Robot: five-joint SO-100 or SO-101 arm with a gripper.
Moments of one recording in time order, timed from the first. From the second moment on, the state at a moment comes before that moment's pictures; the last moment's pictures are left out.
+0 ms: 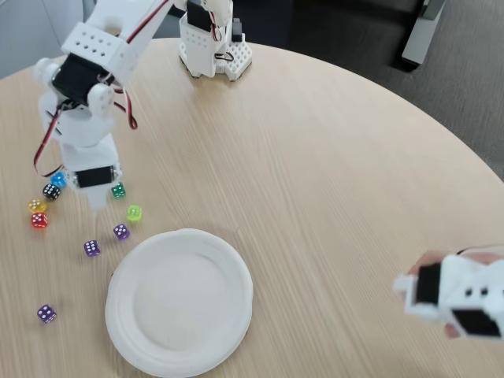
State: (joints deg) arm 28.3 71.1 84.5 61.4 47.9
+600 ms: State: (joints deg) arm 17.2 71.1 84.5 61.1 51.9
